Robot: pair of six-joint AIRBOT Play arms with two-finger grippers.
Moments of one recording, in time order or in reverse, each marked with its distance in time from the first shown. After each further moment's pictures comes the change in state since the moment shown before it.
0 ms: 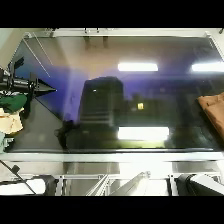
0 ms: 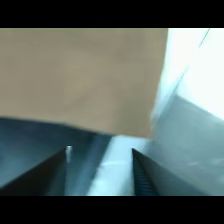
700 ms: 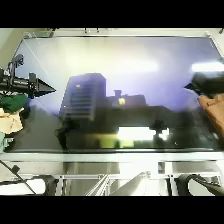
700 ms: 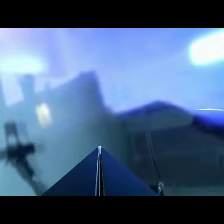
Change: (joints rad) left arm 0.000 0.000 0.000 0.000 0.016 0.041; right arm 0.943 -0.002 -0.001 0.382 -0.237 -0.071
